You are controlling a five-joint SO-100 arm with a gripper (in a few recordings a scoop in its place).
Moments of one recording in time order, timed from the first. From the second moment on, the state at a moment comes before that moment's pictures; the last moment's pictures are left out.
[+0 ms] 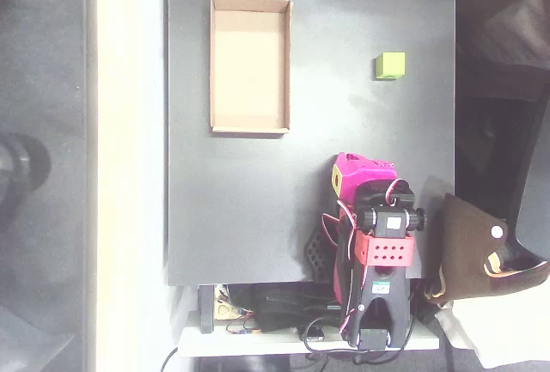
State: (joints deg) arm 0.3 191.2 180.3 79.4 91.2
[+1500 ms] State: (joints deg) arm 3.7 119.7 92.7 79.4 91.2
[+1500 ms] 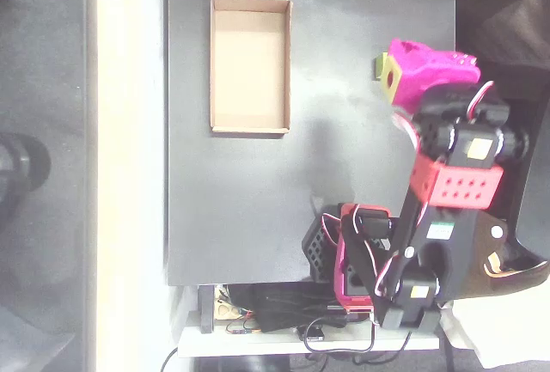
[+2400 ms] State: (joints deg) arm 15.9 90.5 73.4 79.4 91.2
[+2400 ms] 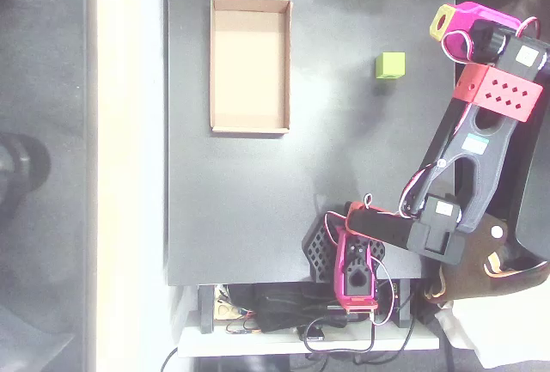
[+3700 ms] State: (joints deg) arm 7.0 73.8 73.0 79.4 91.2
